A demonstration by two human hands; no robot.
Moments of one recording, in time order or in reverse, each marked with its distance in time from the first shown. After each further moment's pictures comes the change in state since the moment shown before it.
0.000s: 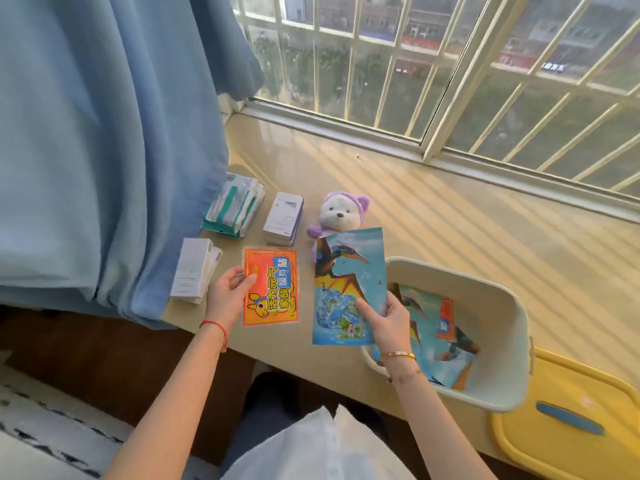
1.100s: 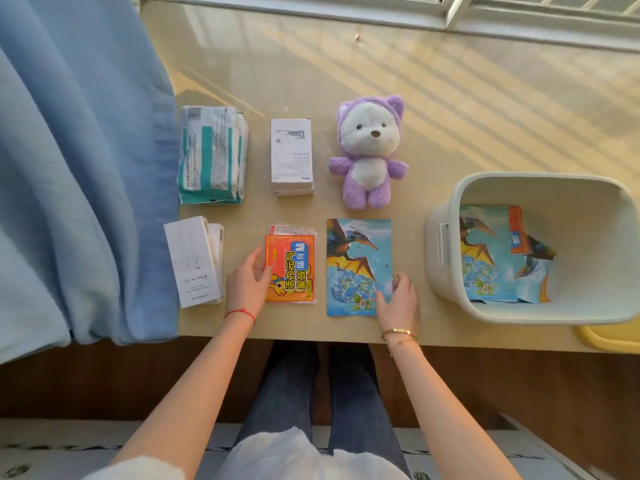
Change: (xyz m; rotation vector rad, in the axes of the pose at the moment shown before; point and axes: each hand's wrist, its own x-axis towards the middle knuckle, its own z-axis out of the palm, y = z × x) left_hand 0.152 -0.119 -0.049 0.632 -0.336 0.106; right_hand 0.027 0.165 0.143 -0.820 0.364 0.262
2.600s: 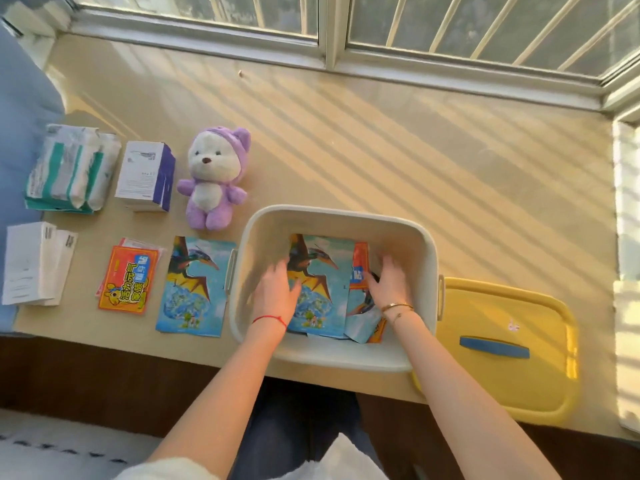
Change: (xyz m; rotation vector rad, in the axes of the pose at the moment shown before) left_hand -0.069 0.270 0.310 0.339 0.100 0.060; right_hand 0.240 0.176 -0.234 -0.031 -0.223 -0.245
